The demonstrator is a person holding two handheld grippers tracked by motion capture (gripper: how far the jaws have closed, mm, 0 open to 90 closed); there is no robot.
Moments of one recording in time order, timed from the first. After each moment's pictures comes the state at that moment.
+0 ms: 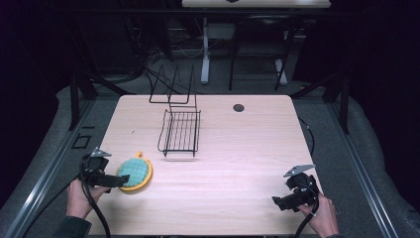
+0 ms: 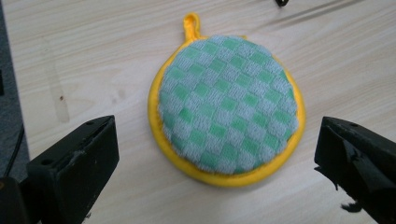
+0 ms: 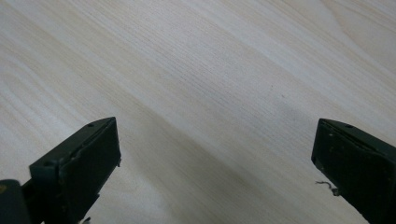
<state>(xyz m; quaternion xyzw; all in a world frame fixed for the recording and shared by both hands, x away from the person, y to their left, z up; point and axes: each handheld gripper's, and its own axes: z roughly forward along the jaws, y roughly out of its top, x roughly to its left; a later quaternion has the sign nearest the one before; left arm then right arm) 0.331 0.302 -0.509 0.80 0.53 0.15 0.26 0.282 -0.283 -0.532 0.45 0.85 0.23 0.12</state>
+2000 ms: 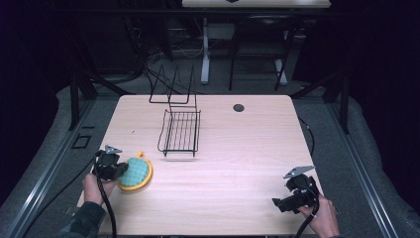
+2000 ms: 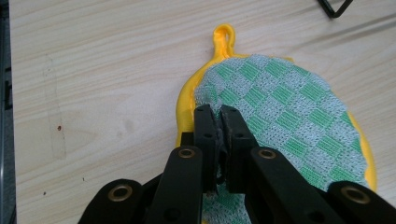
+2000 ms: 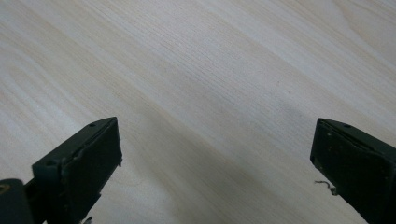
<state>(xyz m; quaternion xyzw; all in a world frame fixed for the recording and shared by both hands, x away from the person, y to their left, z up) 0.357 0.292 -0.540 0.78 0.54 0.20 0.25 0.279 -0.282 -0.533 0.45 0.86 0.23 0.12</state>
